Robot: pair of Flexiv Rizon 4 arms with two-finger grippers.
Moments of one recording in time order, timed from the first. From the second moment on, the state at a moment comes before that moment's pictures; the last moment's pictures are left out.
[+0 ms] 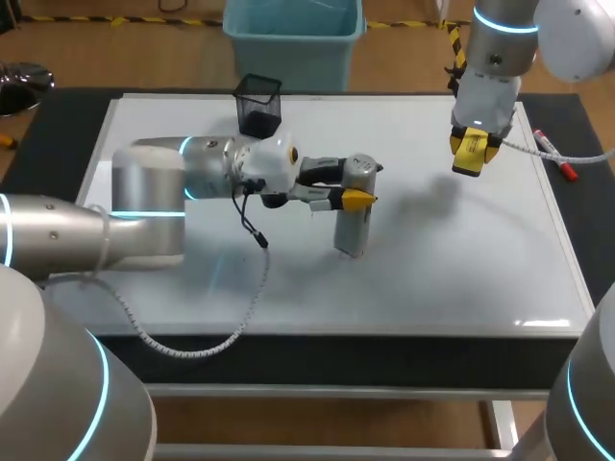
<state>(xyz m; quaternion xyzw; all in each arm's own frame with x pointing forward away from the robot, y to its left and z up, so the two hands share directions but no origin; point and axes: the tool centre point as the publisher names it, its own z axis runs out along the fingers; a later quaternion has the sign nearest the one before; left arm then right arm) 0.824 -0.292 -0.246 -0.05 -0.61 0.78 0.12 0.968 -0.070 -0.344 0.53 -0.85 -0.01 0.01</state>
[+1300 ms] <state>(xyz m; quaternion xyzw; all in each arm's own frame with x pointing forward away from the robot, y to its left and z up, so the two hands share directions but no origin) 0.834 -0.293 -0.273 -0.06 -0.64 0.76 0.12 0.968 -0.070 -0.344 0.53 -0.85 -0.01 0.01</state>
